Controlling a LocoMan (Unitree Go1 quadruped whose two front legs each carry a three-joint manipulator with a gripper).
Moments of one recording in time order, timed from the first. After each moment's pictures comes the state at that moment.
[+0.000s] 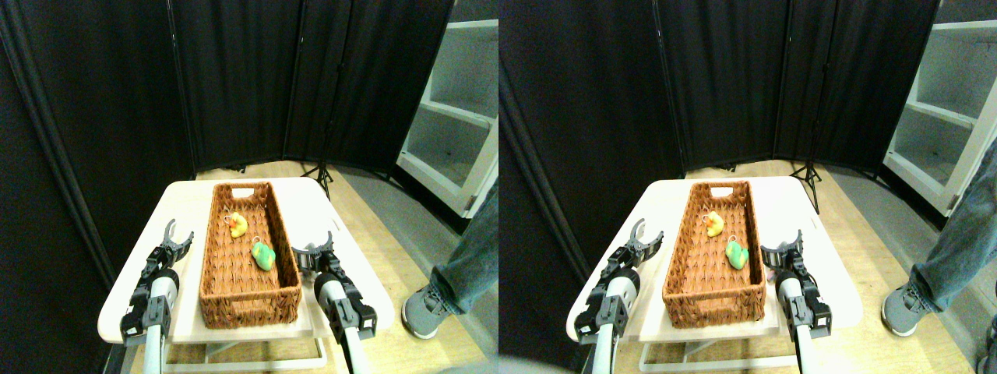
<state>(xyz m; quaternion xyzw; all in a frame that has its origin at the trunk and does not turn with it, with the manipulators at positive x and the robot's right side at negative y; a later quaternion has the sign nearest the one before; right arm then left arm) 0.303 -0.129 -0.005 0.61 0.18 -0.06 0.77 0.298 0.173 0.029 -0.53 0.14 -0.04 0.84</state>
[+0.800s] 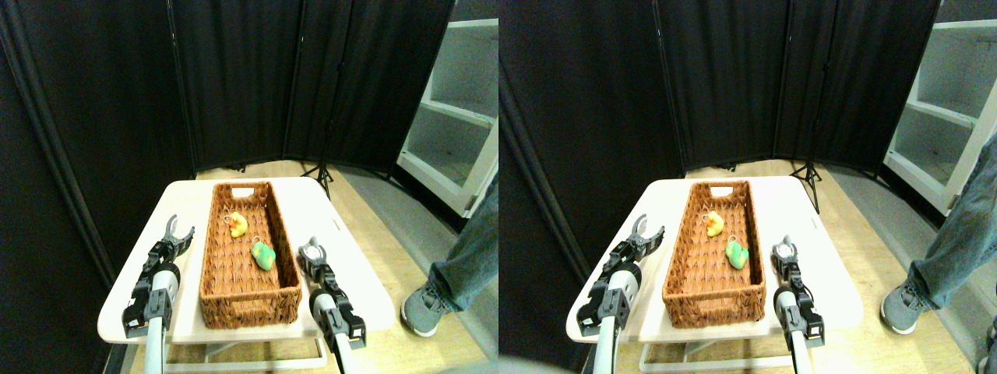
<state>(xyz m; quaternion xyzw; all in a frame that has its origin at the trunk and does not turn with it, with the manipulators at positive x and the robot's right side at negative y) 0.302 -0.145 -0.037 0.61 0.13 -0.15 0.77 0.304 0.171 0.033 -0.55 0.15 -0.05 0.82</state>
